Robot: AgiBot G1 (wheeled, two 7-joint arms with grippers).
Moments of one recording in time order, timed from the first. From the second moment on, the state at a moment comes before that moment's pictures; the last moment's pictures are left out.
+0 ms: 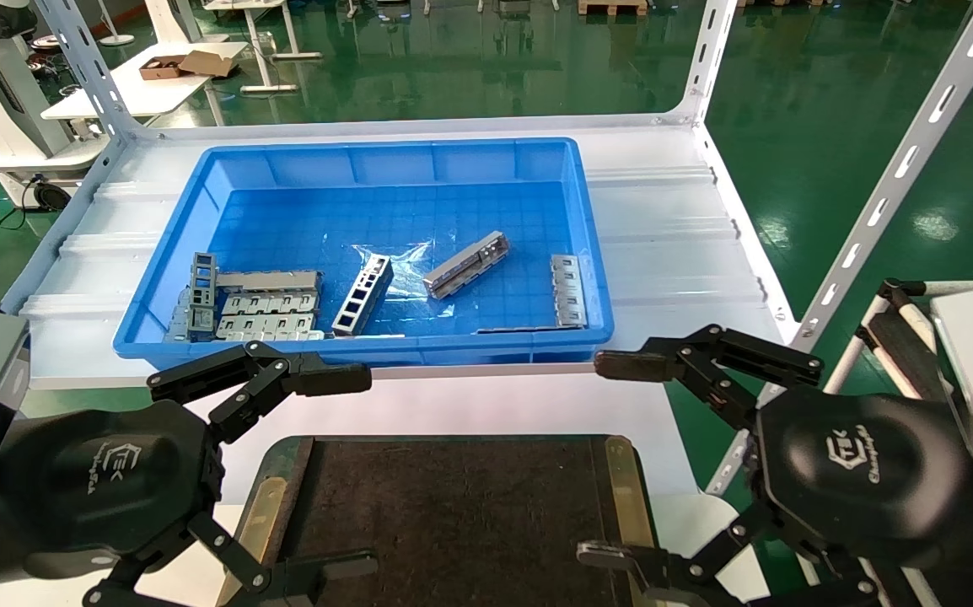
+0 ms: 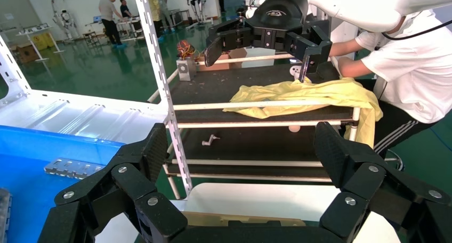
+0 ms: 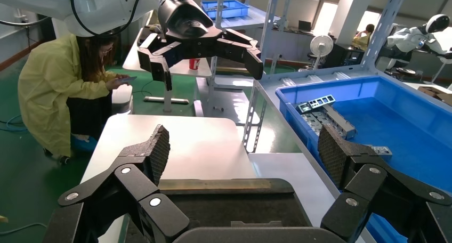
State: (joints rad) left arm -1.08 0.61 0.28 -1.28 0.73 1.49 -0.19; right arm 1.09 -0.59 -0.33 1.28 -0.69 -1.47 0.16
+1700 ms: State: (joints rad) left arm -1.08 0.61 0.28 -1.28 0.73 1.49 -0.19; right arm 1.09 -0.59 -0.33 1.28 -0.69 -1.47 0.16
